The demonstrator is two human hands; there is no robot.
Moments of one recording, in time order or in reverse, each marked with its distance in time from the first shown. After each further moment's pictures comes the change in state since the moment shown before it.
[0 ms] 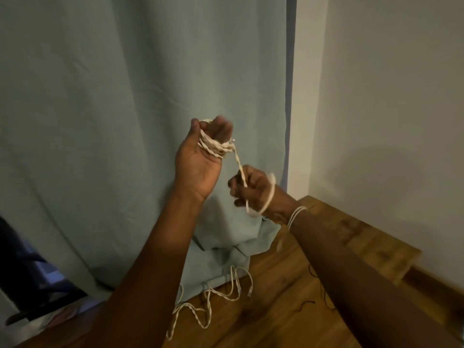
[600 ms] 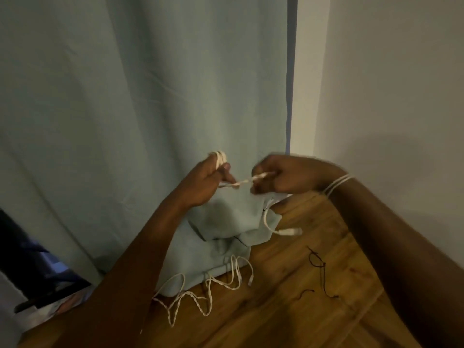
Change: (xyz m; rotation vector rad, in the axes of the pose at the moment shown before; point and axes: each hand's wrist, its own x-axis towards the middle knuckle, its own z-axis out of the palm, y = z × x) left_hand -0.023 -0.017 -0.067 1.450 -0.197 -0.145; right_hand -0.028 -0.084 -0.031 -0.984 -0.355 0.095
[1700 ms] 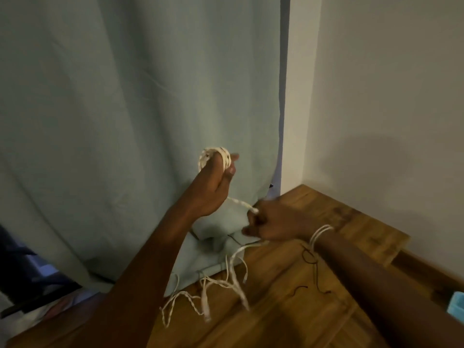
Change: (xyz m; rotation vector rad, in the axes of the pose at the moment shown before) left_hand -0.008 0.009 0.025 0.143 0.045 0.161; right_hand -0.014 0.016 0.093 0.066 0.018 0.185
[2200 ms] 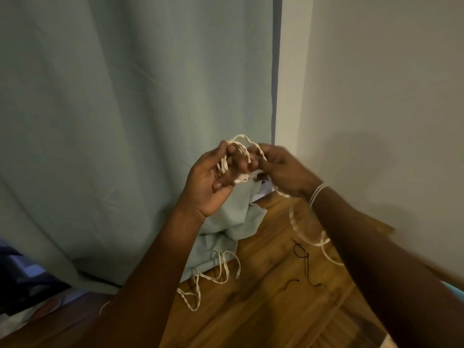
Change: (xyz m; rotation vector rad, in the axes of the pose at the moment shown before) left_hand 0.000 0.043 0.007 -1.529 -0.168 -0.121; right_hand 0.019 0.016 -0.056 0.657 0.333 -0.189
